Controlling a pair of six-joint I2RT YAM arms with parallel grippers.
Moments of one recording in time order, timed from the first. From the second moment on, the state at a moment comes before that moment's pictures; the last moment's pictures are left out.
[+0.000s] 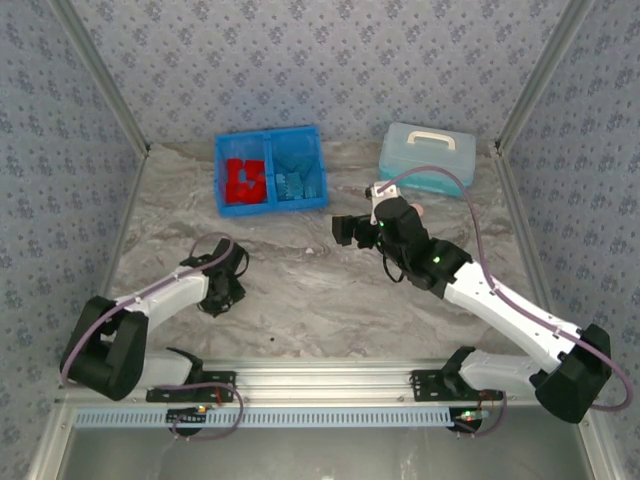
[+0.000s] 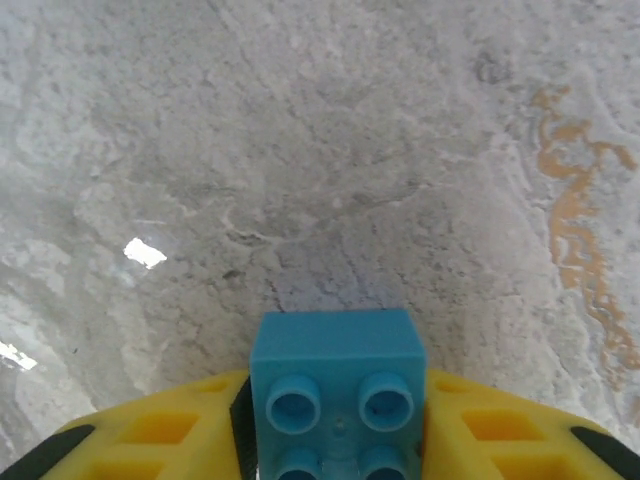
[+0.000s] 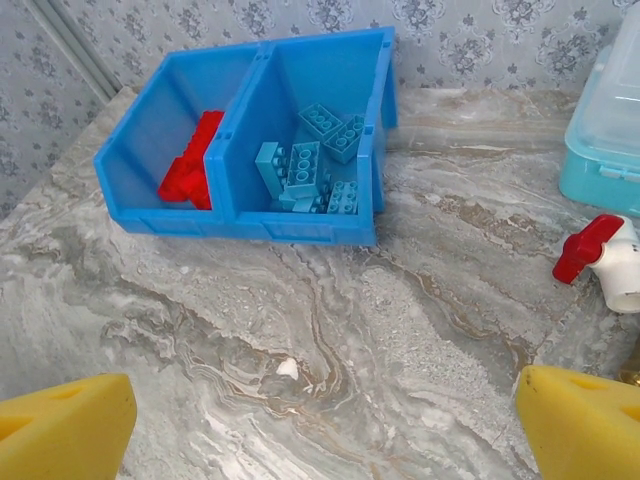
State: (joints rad) left arm -0.42 1.32 0.61 -0.69 -0.17 -1.06; right arm 0.76 1.14 1.01 -0.34 0.27 0.39
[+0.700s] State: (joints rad) left arm -0.53 1.64 1.53 -0.66 -0.20 -0.79; right arm 0.77 1.02 0.99 -0.42 0.30 0.44
